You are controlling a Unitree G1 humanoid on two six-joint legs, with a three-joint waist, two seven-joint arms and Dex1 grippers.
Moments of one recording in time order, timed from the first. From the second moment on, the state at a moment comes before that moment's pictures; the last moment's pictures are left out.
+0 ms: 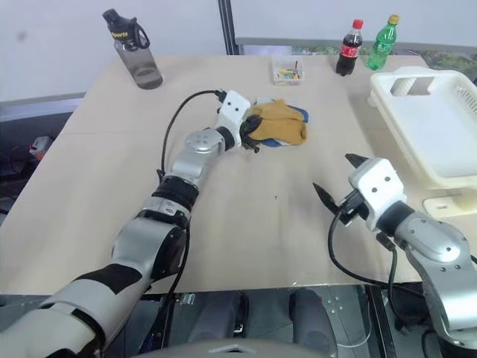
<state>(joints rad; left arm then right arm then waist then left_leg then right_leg) -1.00 0.17 -0.05 0.74 0.03 0.12 -0.54 0.07 -0.65 -0.24 -0.84 0.31 0.65 0.52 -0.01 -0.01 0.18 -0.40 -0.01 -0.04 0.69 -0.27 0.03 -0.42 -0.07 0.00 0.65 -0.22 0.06</state>
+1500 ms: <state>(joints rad) -1.02 0.19 -0.19 0.66 0.06 0.16 -0.72 0.37 -0.59 -0.40 -0.97 0.38 0.56 0.53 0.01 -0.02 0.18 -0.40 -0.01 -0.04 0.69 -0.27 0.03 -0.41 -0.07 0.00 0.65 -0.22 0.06</state>
